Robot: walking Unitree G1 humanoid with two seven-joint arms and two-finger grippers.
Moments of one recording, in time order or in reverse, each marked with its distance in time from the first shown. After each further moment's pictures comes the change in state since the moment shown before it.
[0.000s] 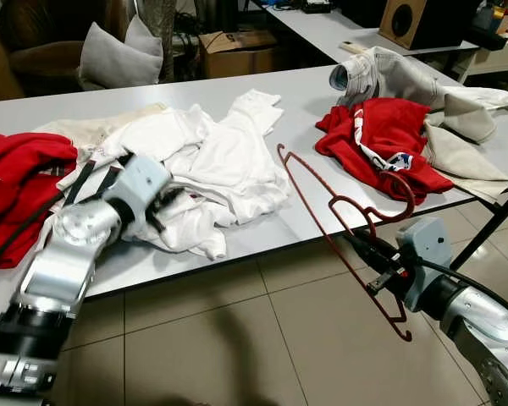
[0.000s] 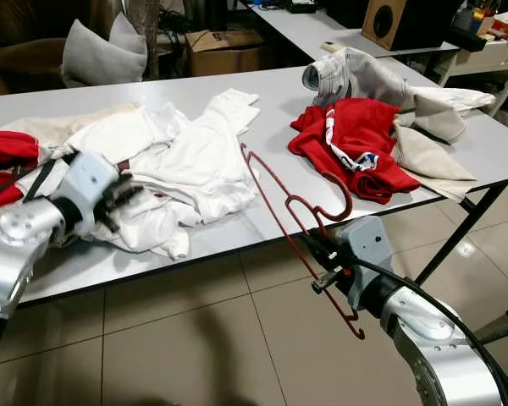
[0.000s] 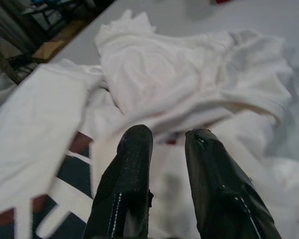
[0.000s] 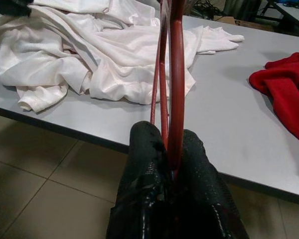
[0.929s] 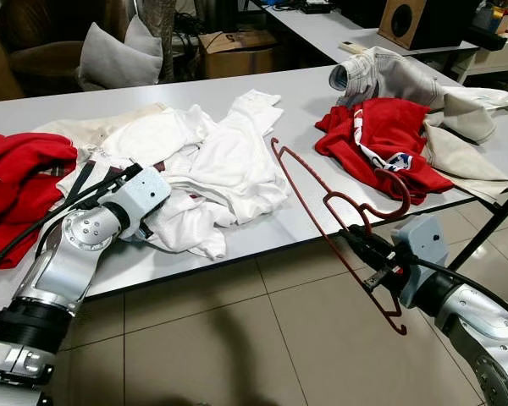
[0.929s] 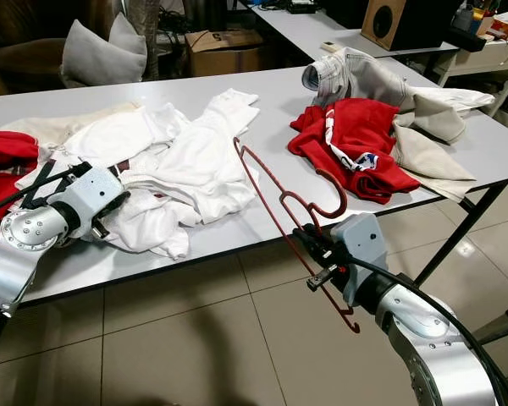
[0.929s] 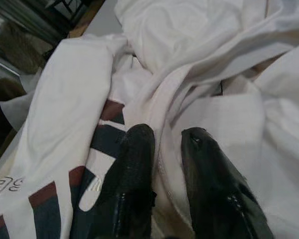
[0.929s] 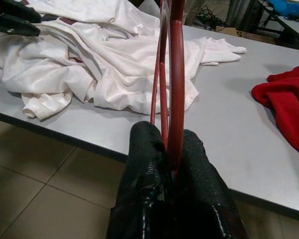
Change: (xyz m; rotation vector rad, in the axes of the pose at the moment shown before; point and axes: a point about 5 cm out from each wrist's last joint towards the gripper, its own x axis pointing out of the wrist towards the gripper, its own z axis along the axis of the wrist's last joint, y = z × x) left arm 0.009 0.012 -0.022 0.200 0.117 0.101; right arm 0.004 0.003 0.005 -0.025 -0.031 0.015
